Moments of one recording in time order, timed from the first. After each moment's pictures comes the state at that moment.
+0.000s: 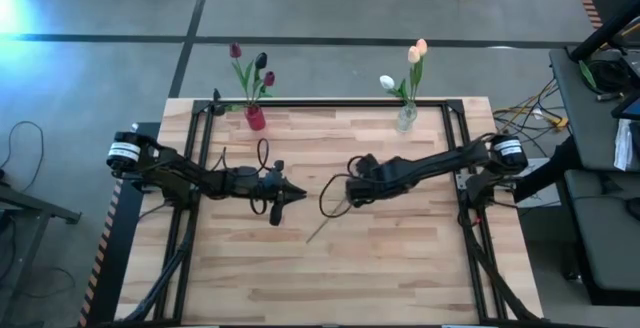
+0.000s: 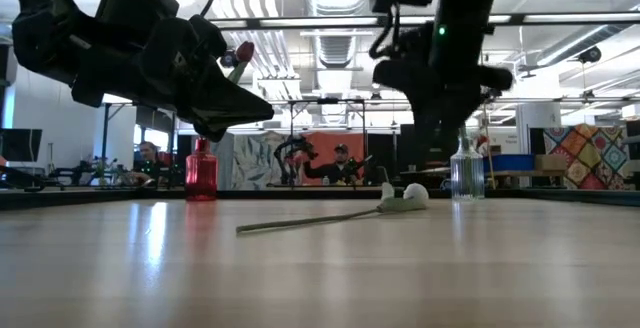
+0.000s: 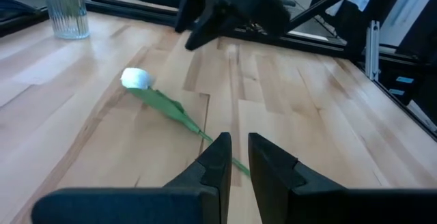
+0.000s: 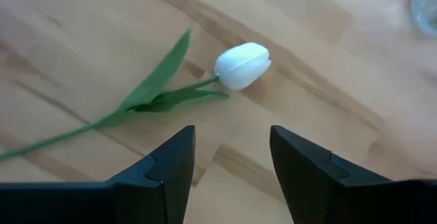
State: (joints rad) left arm -0.04 1.52 0.32 0.97 -0.02 -0.20; right arm 0.10 1.75 1.25 -0.98 0.44 1.05
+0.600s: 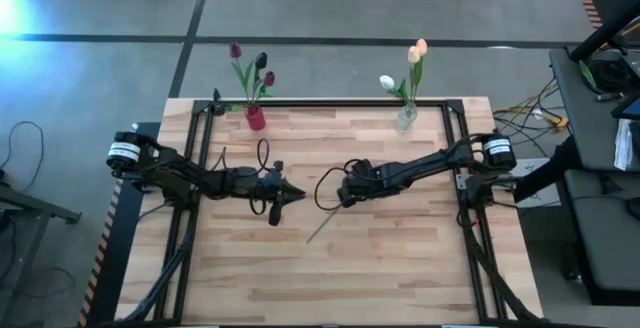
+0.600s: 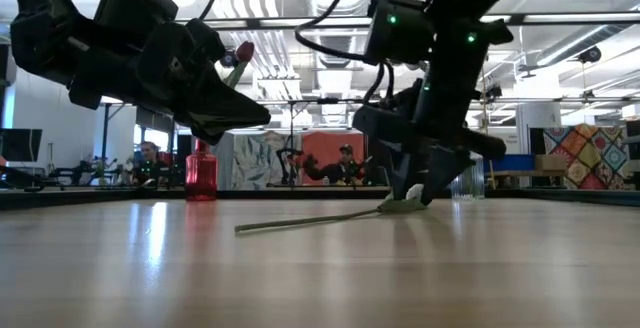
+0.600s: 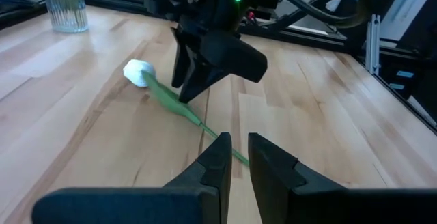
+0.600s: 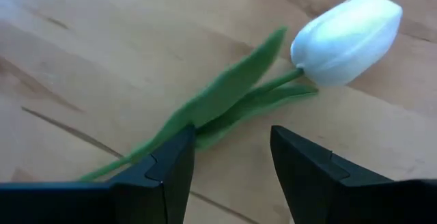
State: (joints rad) left arm -0.04 1.52 0.31 0.97 -0.01 -0.20; right arm 0.03 1.83 1.05 -0.52 0.29 1.15
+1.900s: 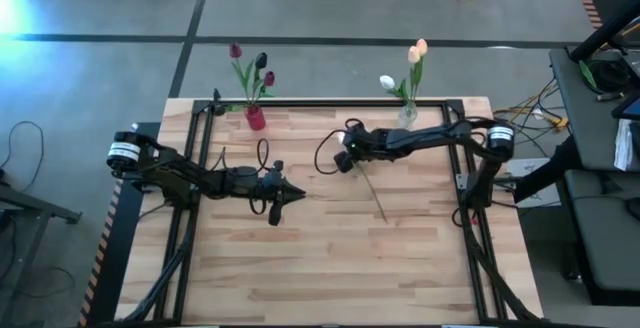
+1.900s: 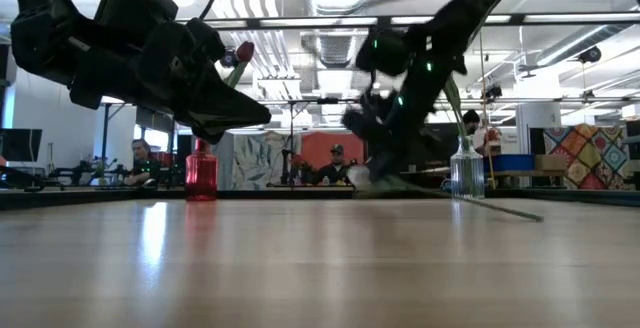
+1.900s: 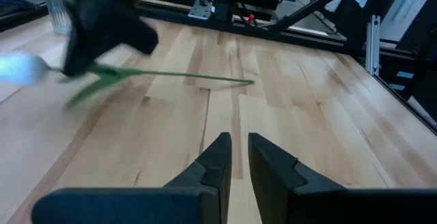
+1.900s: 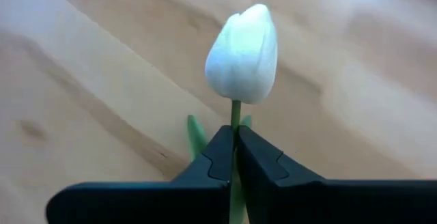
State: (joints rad) left arm -0.03 1.52 0.31 0.97 -0.01 -0.19; right arm -0.30 1.82 1.02 -0.23 0.25 0.57
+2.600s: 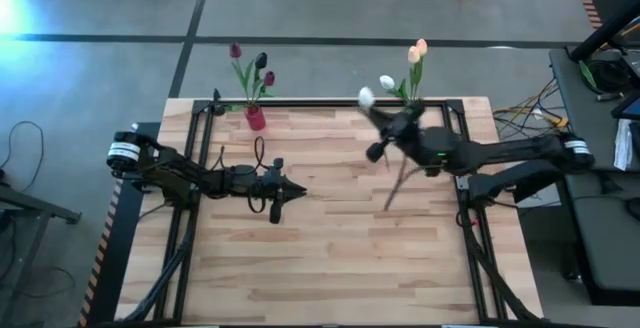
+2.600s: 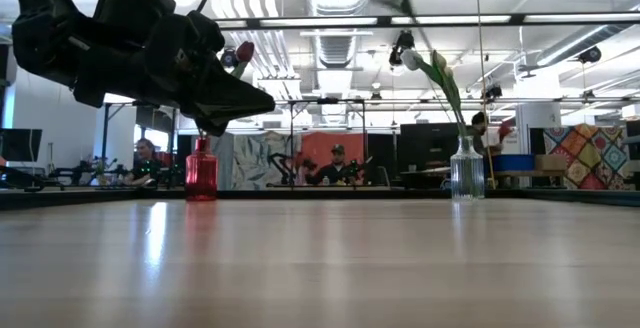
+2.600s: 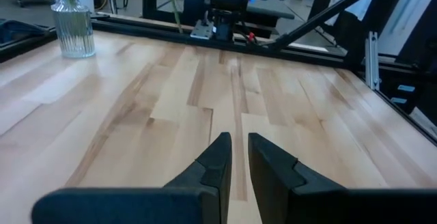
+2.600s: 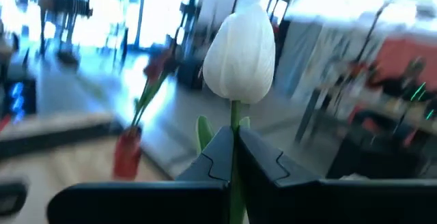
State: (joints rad) left arm -0.02 1.52 0.31 1.03 -0.02 -0.17; right arm -0.01 1.18 0.86 0.30 0.78 -0.22
